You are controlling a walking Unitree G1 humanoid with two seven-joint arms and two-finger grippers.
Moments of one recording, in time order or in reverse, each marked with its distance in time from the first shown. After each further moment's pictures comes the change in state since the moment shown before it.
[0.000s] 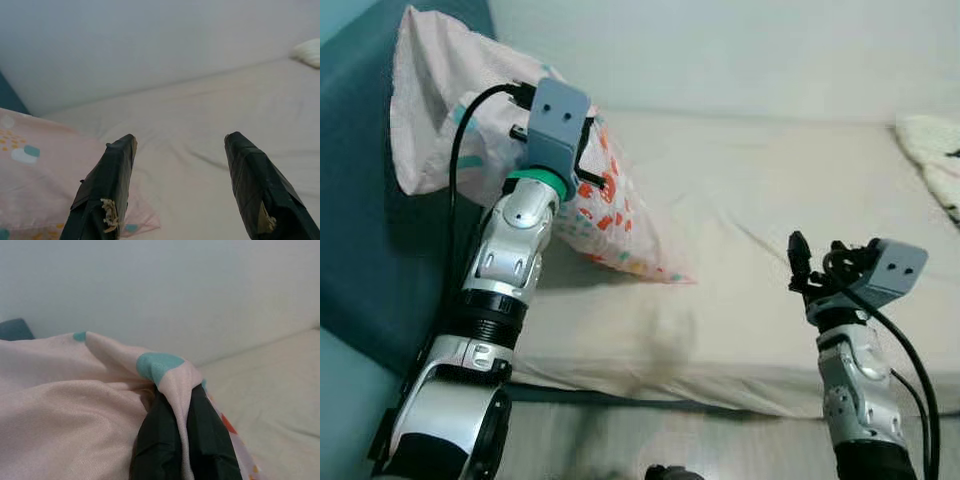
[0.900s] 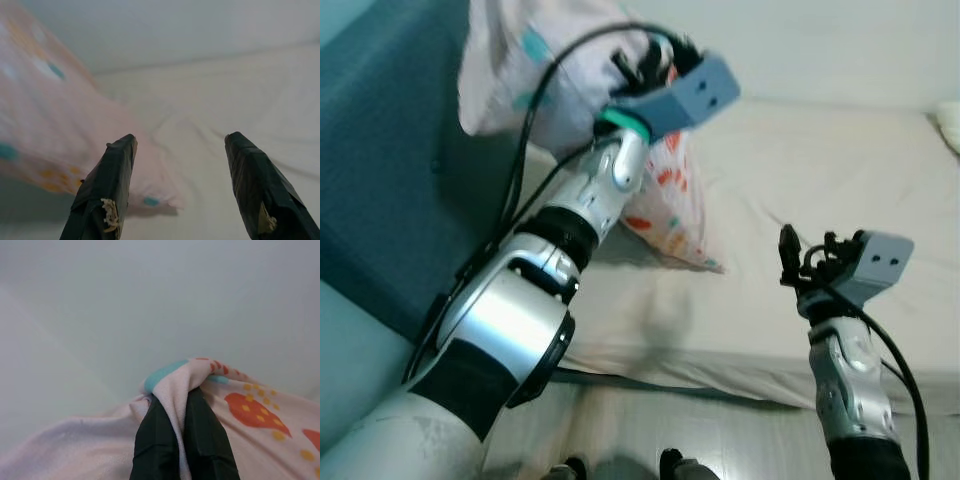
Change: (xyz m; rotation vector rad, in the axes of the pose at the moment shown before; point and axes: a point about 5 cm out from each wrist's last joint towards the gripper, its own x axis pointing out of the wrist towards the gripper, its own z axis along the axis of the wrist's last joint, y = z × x) left arm 0.055 -0.070 0.083 0.646 -0.355 0.228; right arm -0.004 0.007 -0.002 -0.062 -0.005 -0.012
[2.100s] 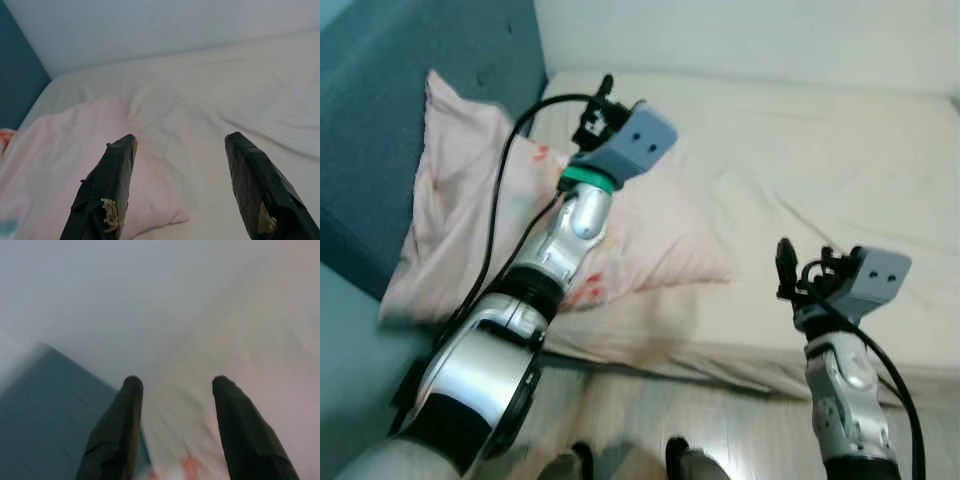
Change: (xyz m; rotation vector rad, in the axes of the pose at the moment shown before) left arm -0.093 -0.031 -0.092 -0.146 0.219 -0.433; right arm -0.007 0.005 -0.001 0.011 0.005 0.010
